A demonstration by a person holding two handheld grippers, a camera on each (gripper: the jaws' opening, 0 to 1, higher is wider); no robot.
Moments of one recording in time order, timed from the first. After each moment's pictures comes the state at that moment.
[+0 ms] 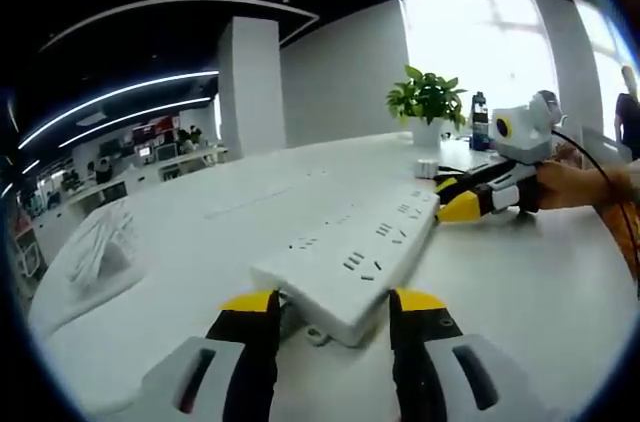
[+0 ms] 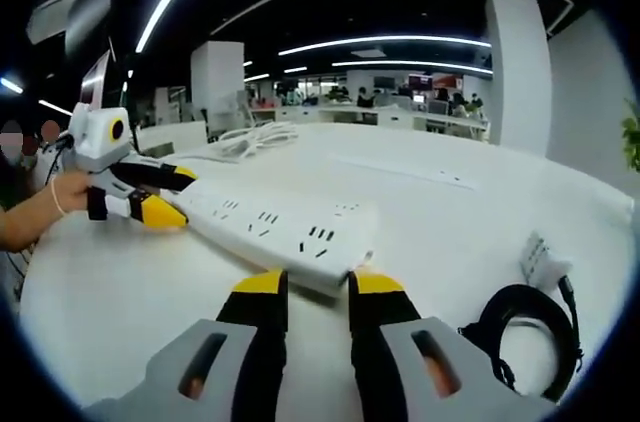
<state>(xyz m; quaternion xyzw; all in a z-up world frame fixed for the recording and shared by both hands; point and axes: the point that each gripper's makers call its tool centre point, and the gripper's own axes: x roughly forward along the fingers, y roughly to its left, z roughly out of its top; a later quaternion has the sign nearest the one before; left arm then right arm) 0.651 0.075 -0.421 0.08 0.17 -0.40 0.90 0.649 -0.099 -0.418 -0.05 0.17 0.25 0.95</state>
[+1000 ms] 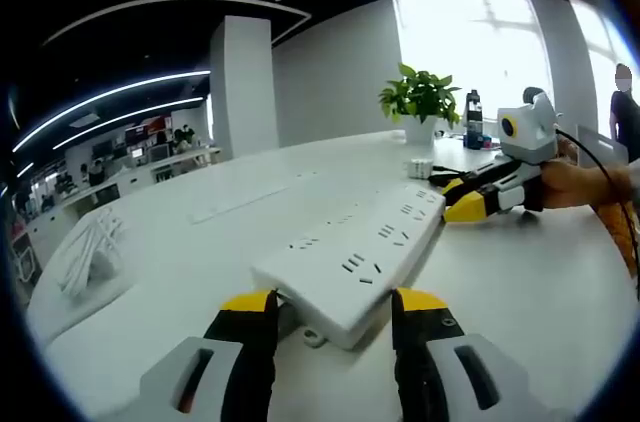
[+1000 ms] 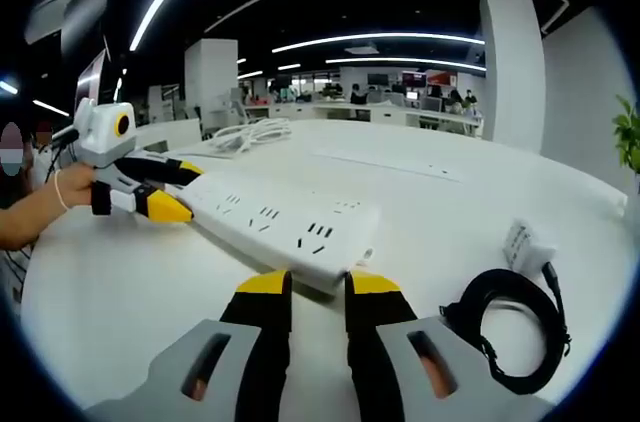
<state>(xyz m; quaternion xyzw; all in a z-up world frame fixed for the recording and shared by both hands) 0.653 0.062 -0.421 0.08 0.17 -0.41 0.89 0.639 -0.112 -0.419 -0.05 0.17 0.23 0.96</state>
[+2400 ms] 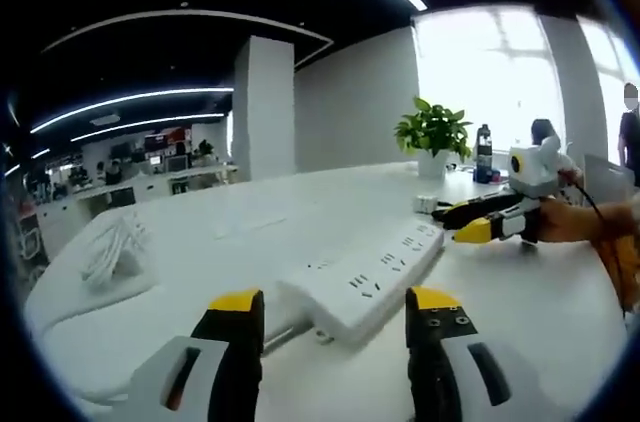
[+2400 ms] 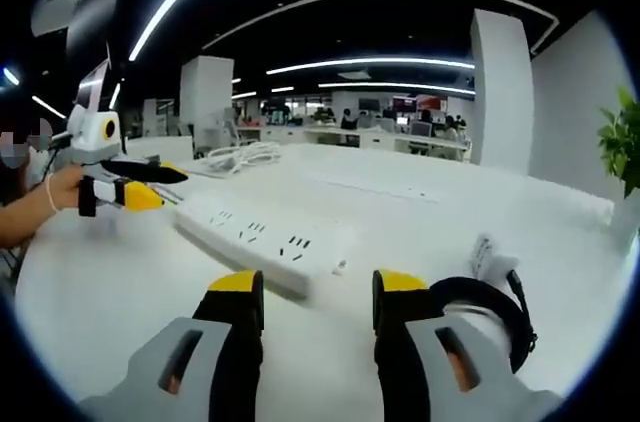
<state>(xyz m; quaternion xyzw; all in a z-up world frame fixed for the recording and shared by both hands) 0.635 0.082 -0.389 0.03 0.13 -0.39 0.91 0.630 -0.138 -0.400 -0.06 0.12 0.21 0.97</state>
